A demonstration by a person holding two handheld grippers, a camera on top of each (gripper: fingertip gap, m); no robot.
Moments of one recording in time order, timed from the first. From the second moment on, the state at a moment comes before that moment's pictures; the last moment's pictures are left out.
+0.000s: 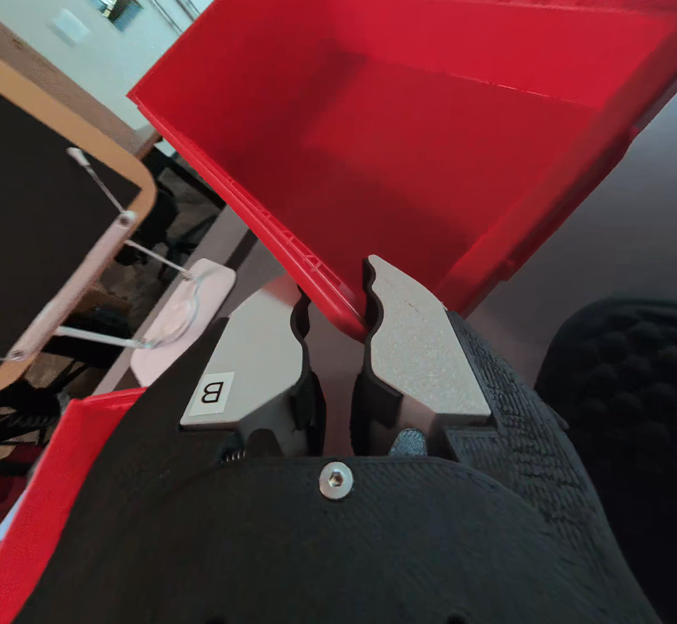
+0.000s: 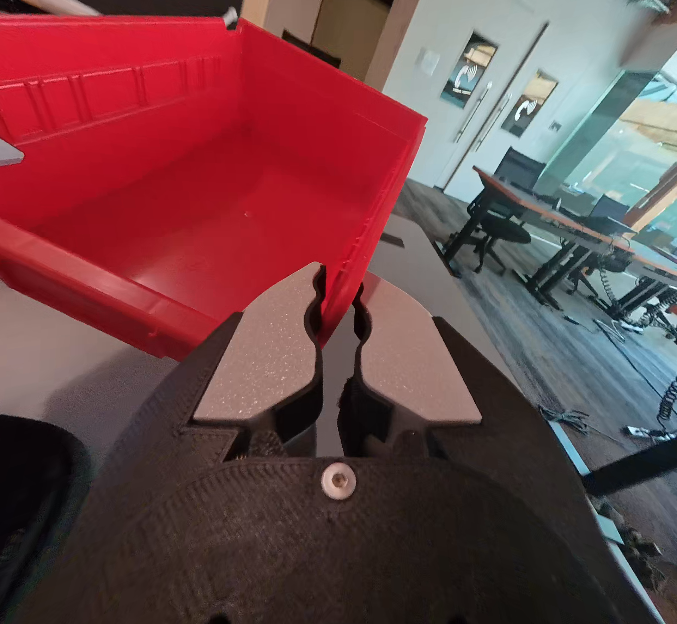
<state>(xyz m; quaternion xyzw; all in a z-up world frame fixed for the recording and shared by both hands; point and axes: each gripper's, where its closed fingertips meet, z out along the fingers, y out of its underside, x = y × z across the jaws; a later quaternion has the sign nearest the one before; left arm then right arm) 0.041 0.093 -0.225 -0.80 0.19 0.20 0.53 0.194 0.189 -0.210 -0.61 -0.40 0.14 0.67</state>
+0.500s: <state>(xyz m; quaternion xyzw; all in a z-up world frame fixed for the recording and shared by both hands) 0.055 0.124 -0.311 -0.86 0.21 0.13 0.44 0.205 0.227 -0.294 -0.66 -0.44 0.10 0.60</state>
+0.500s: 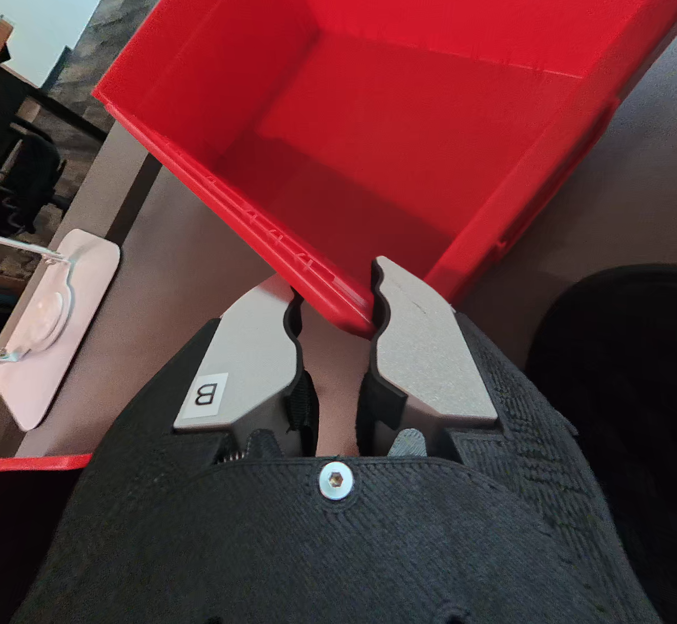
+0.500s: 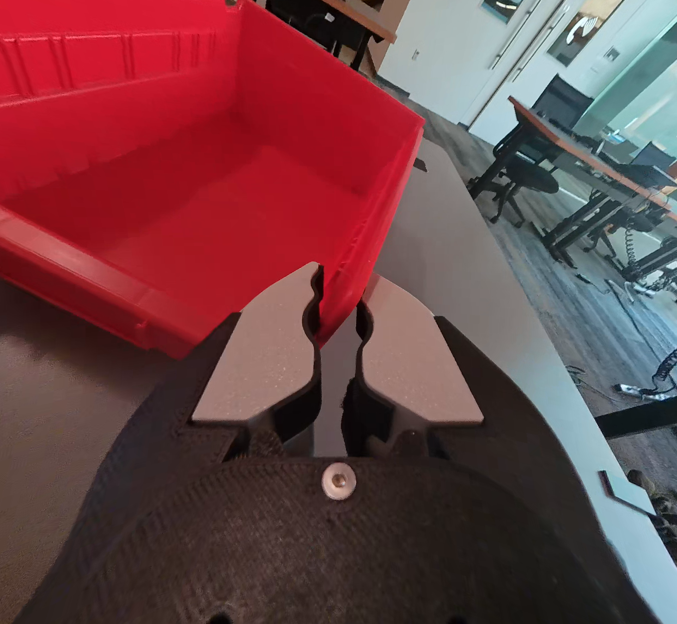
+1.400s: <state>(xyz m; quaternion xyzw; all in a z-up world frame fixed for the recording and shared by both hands) -0.105 -0.032 -0.334 -0.88 0.23 0.32 0.26 0.139 0.127 -0.302 -0.42 -0.71 0.10 0.56</state>
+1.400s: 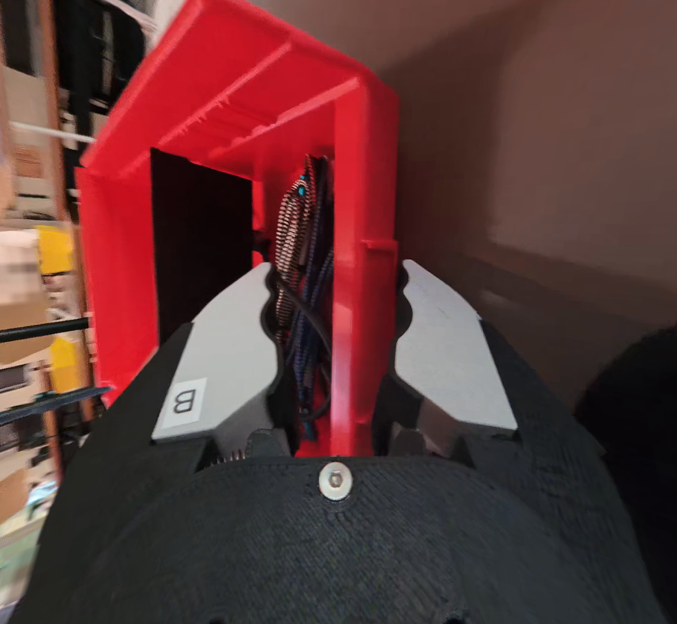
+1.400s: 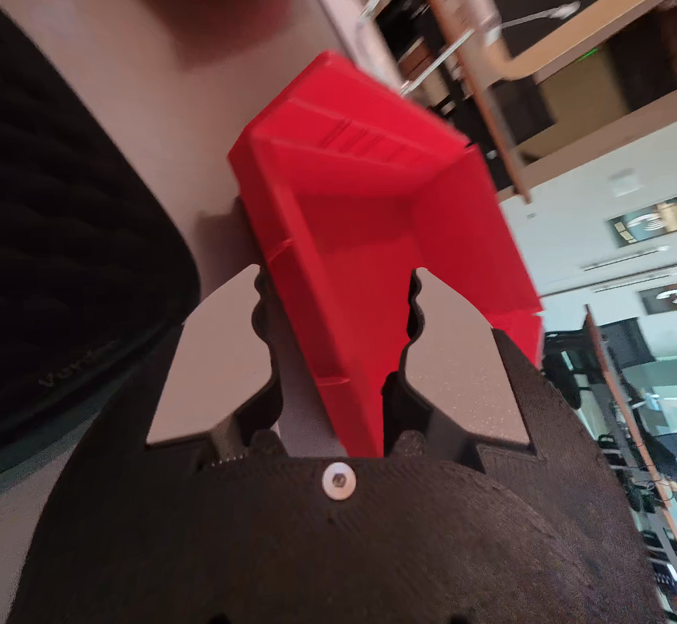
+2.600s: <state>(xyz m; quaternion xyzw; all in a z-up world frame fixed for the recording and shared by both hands) -0.153 -0.320 -0.331 -0.94 0.01 0.35 0.03 0.246 0.198 -0.348 -0.54 -0.72 -0.11 0.42</state>
